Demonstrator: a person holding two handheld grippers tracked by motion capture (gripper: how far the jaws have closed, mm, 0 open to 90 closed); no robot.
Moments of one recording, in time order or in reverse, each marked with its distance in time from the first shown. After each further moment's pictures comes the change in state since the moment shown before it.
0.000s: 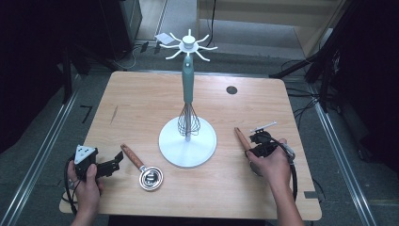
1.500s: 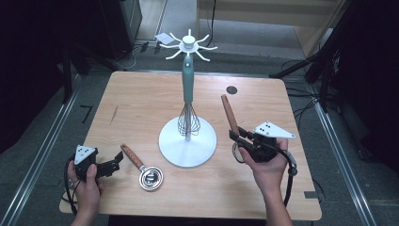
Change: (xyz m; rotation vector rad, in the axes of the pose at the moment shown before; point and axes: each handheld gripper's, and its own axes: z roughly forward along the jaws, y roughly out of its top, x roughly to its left) left arm -0.001 0.000 0.000 -0.005 -0.001 0.001; right arm 0.055 -0.014 -0.086 -0.749 0.252 -0.158
